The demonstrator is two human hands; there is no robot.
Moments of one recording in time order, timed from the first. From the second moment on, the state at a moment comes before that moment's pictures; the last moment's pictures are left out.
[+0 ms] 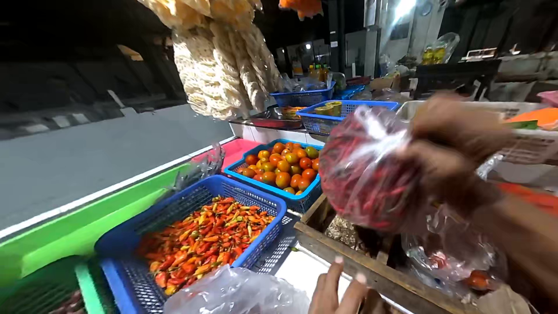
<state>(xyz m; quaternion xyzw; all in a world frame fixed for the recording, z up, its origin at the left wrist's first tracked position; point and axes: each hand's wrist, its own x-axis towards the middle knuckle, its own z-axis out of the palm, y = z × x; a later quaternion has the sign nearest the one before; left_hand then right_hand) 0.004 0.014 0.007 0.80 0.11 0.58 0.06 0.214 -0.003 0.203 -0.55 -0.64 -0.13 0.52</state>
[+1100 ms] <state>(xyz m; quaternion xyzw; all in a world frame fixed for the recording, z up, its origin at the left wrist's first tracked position) 0.082 0.114 -0.006 0.80 0.29 0.53 0.03 0.282 0.062 0.070 -0.54 -0.72 -0.14 0.40</state>
